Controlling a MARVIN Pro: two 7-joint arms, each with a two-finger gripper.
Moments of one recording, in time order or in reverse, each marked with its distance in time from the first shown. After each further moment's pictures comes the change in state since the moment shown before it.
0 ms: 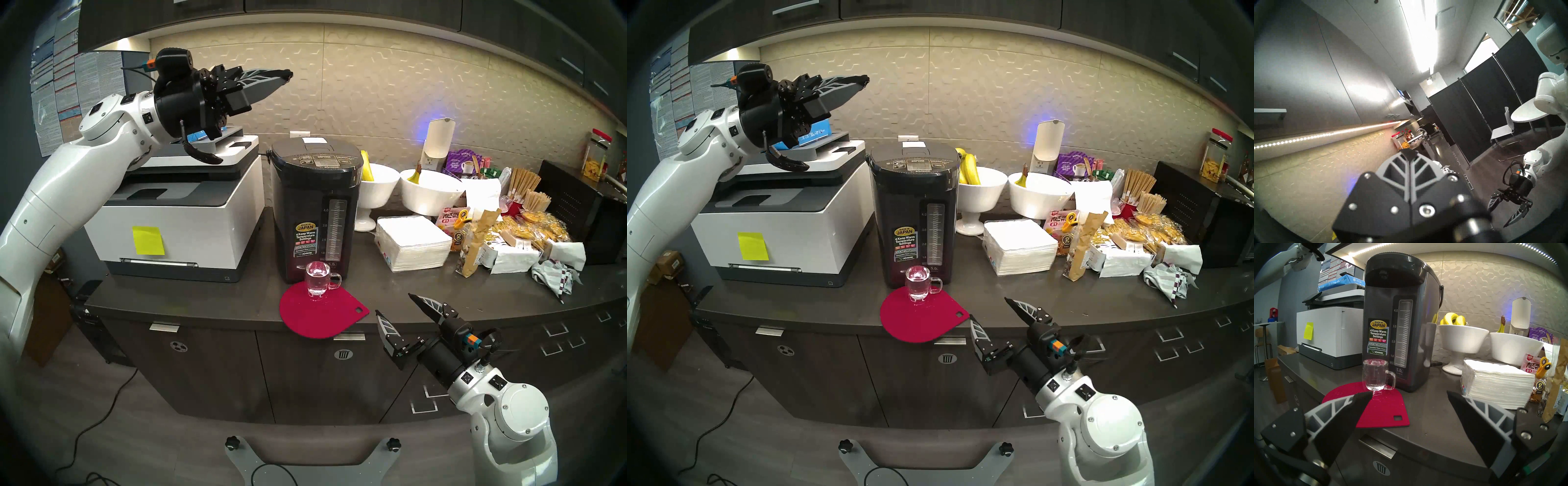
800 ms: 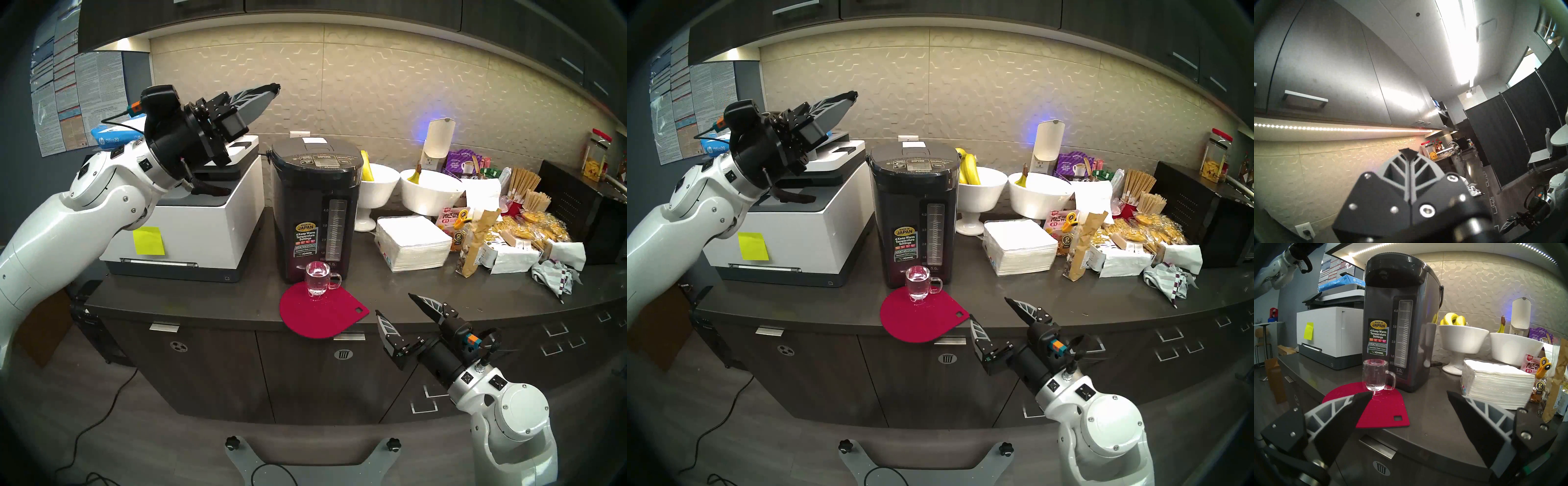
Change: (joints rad) left arm 0.320 0.176 -0.055 -0.281 -0.070 -0.209 0.431; right arm 0.000 0.000 0.000 -0.001 0.000 0.000 0.001
